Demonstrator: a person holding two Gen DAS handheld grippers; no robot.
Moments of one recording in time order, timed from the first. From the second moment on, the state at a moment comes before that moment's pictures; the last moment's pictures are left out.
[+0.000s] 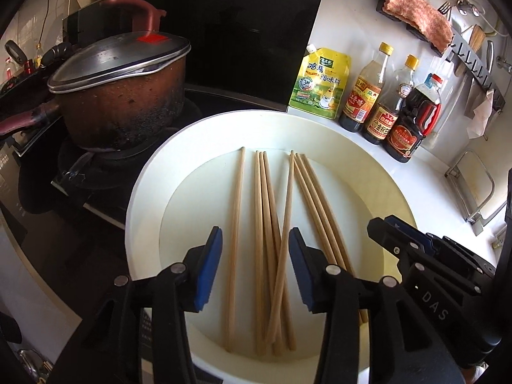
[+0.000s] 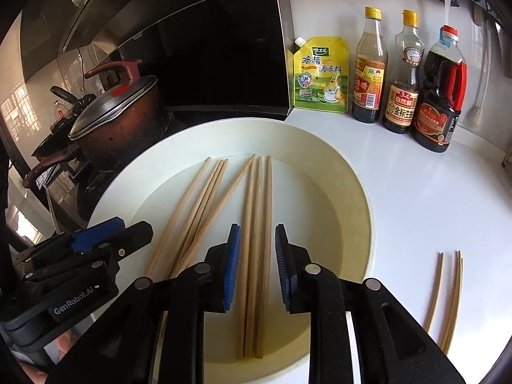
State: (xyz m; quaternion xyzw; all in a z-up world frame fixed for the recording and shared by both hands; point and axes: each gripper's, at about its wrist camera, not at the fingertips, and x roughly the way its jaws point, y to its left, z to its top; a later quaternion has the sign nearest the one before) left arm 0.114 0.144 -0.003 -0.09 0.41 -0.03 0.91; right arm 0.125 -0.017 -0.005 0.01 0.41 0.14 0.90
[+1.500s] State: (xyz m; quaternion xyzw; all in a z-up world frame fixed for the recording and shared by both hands) left arm 0.022 -0.058 -0.035 0.02 0.43 -0.13 0.89; right arm -0.011 -0.245 -0.054 0.06 0.42 -0.04 0.91
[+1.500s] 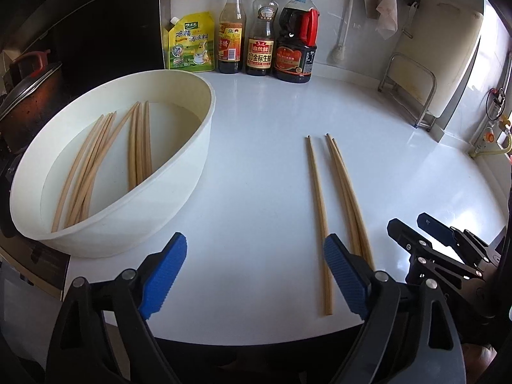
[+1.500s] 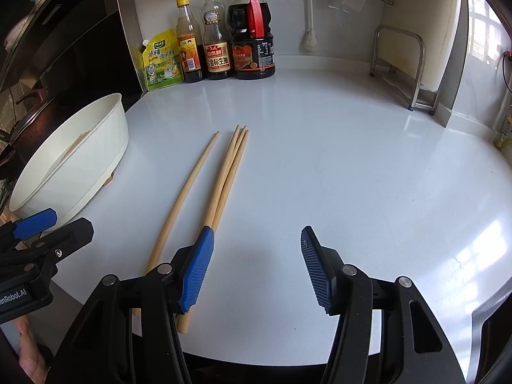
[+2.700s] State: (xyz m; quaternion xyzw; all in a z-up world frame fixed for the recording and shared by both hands) left arm 0.045 -0.081 -0.058 0.01 0.44 -0.12 0.89; right arm 0.028 -0.262 -0.077 0.05 0.44 -0.05 0.89
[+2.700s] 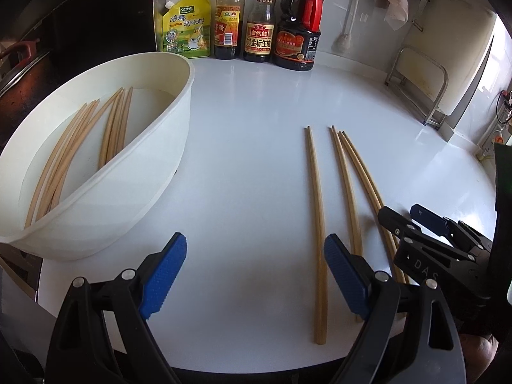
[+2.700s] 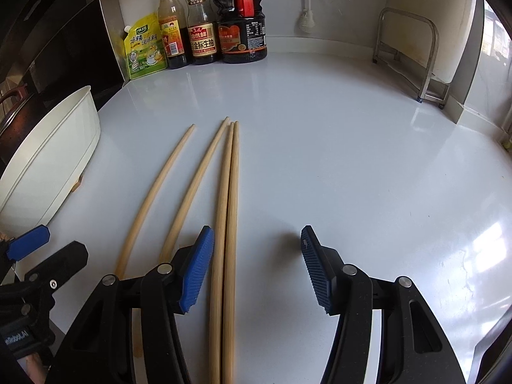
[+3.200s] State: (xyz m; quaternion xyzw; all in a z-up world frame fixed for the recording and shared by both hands) left arm 0.060 -0.098 -0.068 0.01 0.45 -0.12 0.89; right arm 0.022 -0.268 -0.074 0.03 0.44 -0.06 0.89
